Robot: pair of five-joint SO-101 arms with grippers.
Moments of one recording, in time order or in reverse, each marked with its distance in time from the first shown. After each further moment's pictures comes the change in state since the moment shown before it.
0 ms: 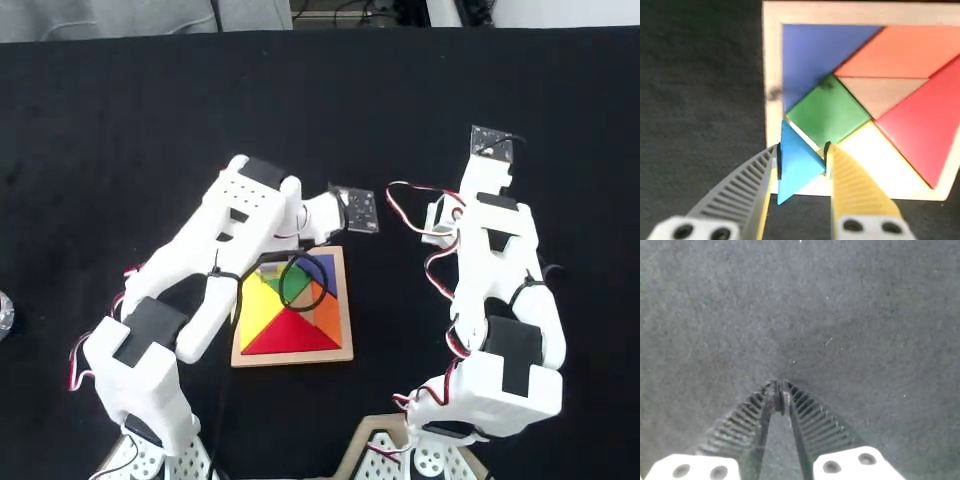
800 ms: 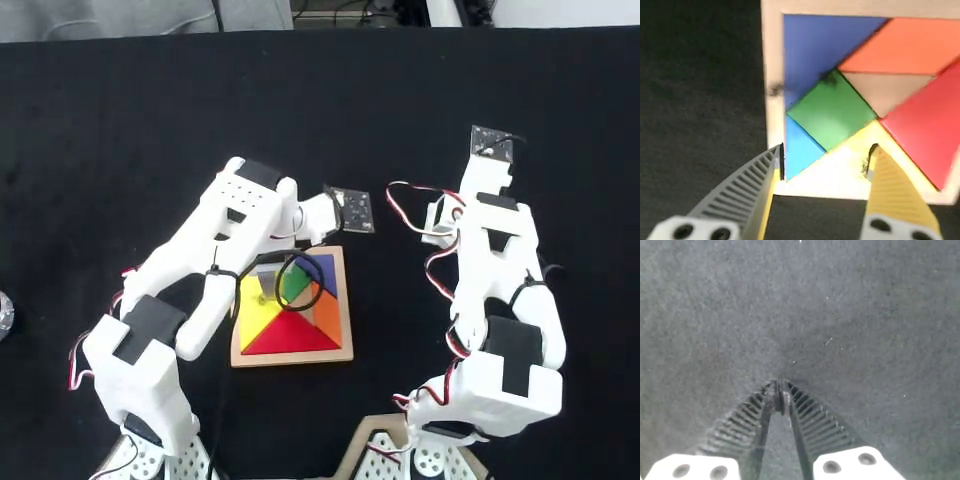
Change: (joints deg) left arm -0.9 0.5 0.9 -2.2 0.0; right arm 0.0 0.0 0.0 0.0 0.0
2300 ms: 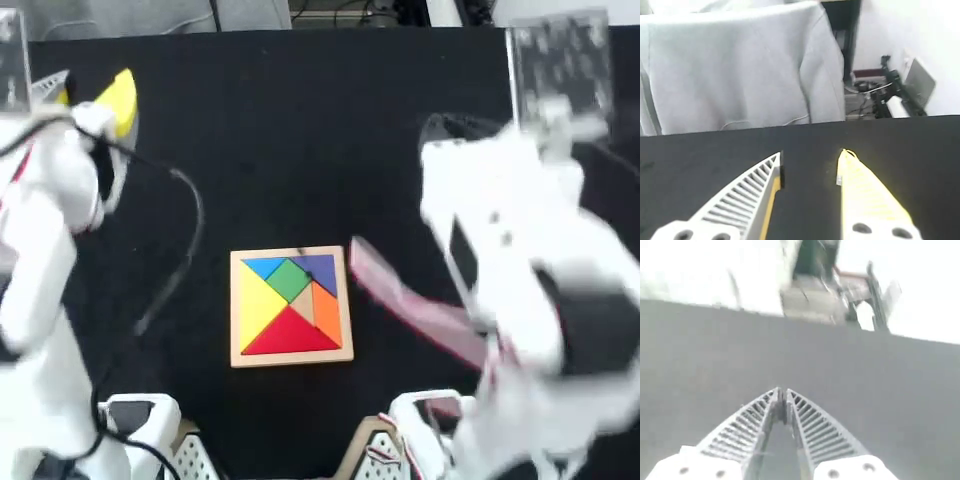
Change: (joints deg) left arm -27.2 -47.8 -29.9 9.3 55.5; right arm -20.4 -37.5 -61.0 51.2 4.7
